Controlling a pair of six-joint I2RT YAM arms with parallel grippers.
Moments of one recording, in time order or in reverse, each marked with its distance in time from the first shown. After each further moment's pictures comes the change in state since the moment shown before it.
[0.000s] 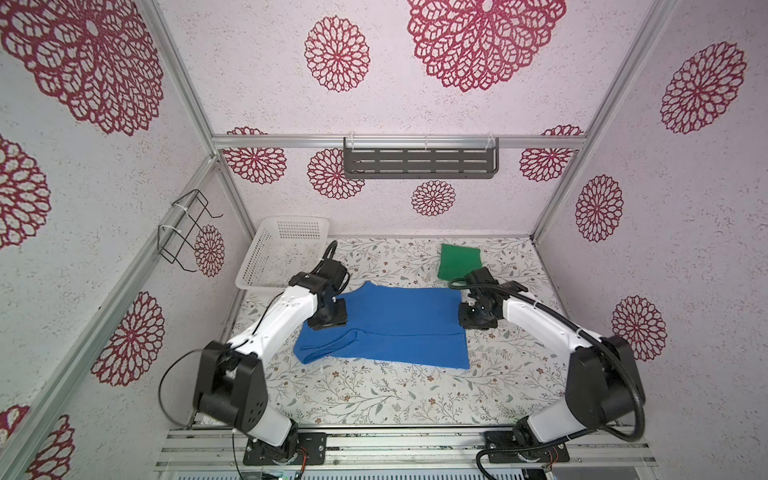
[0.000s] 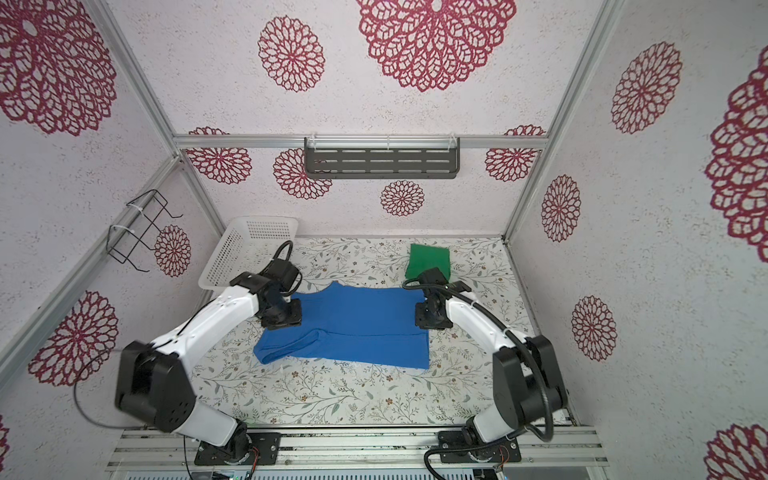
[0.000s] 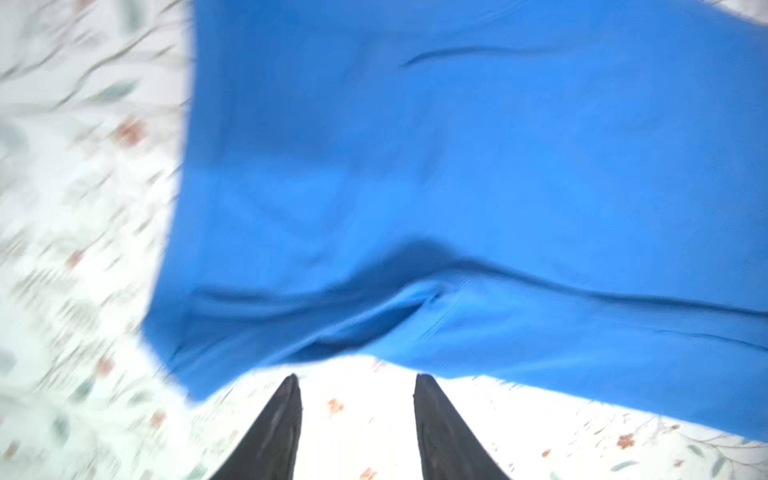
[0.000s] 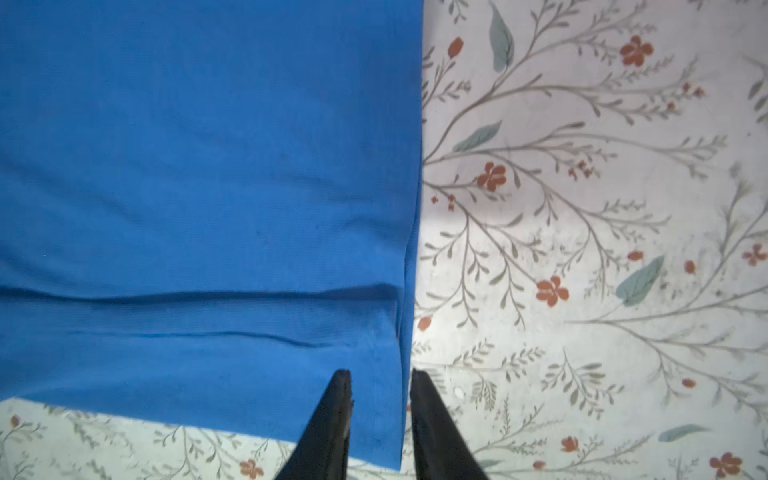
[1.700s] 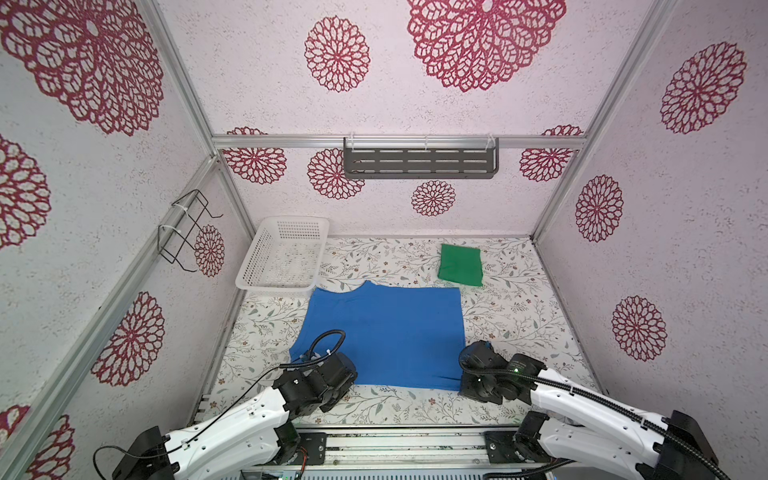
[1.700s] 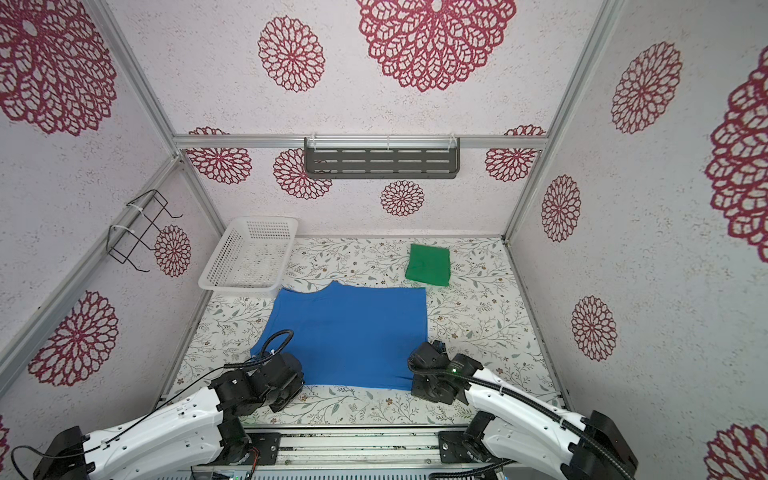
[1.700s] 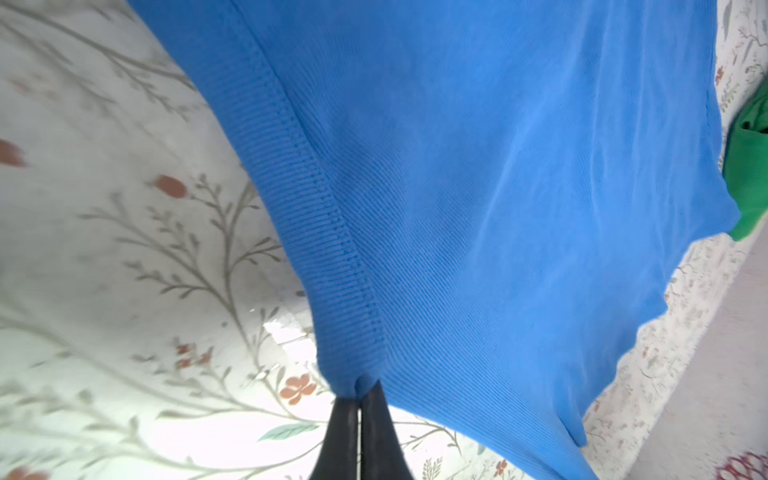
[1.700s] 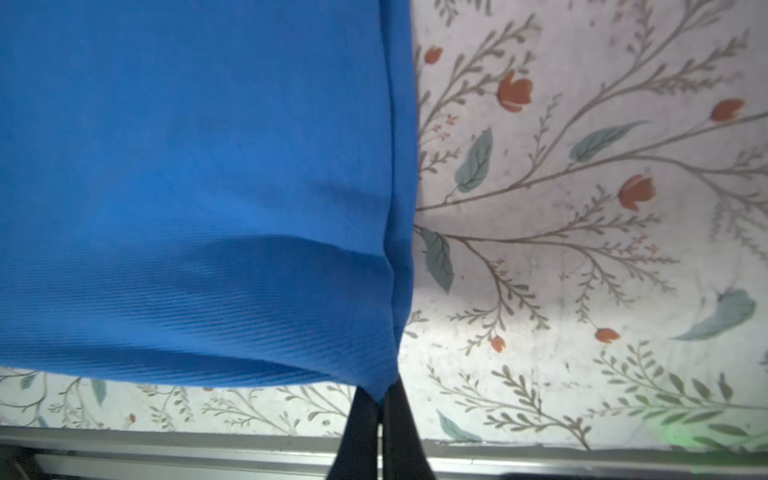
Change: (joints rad) left arm -0.559 -0.560 -0.672 0.331 -0.097 -1.027; right arm 0.473 -0.453 -0.430 -0.071 0.013 0.624
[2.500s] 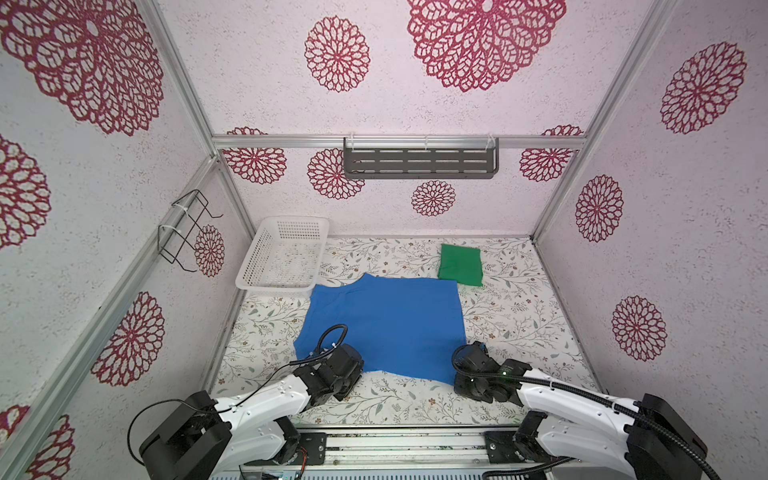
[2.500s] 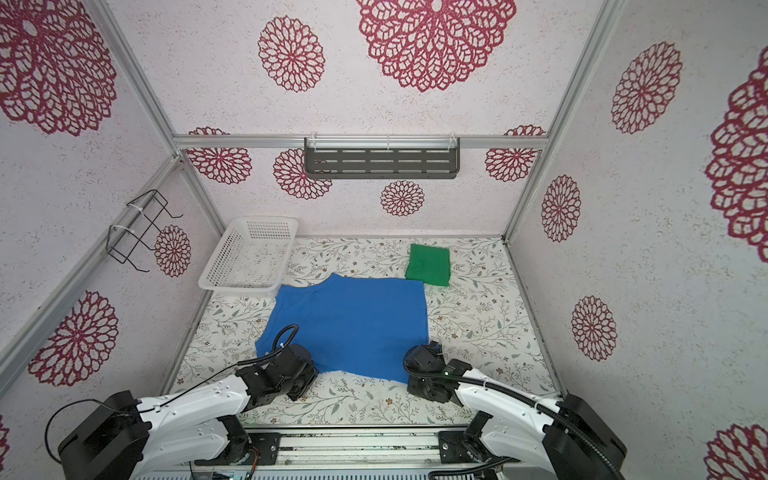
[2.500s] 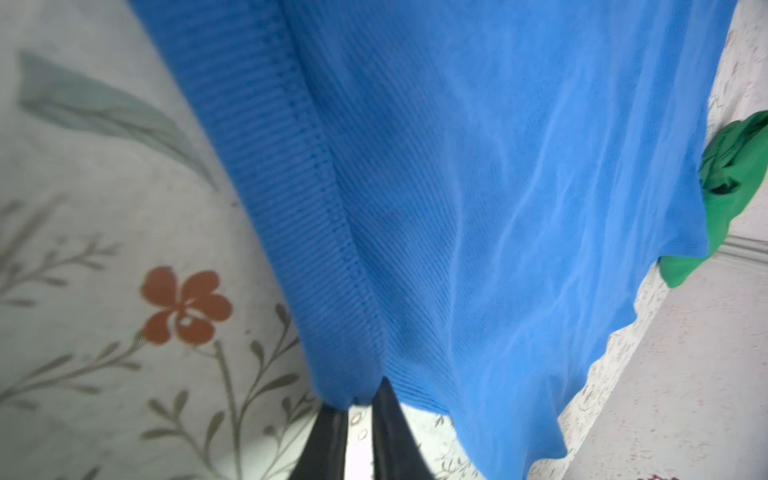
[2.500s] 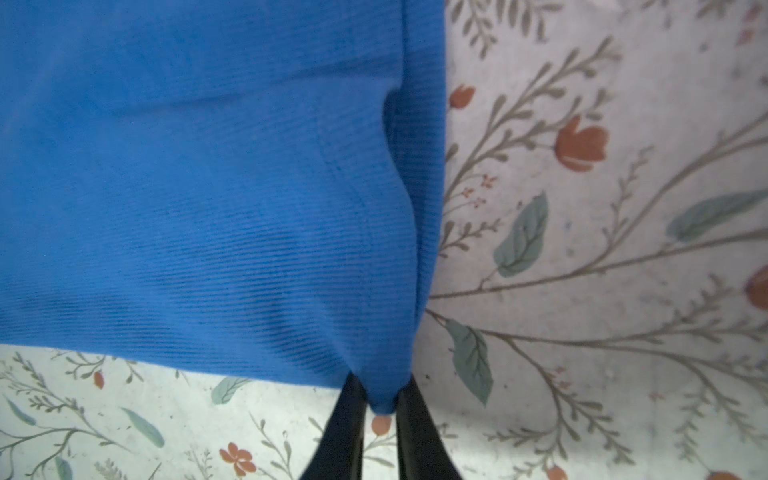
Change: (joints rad) left arm 0.091 0.270 -0.125 0.510 0.069 -0.063; right arm -0.012 0.066 -0.177 0.315 0.042 0.039
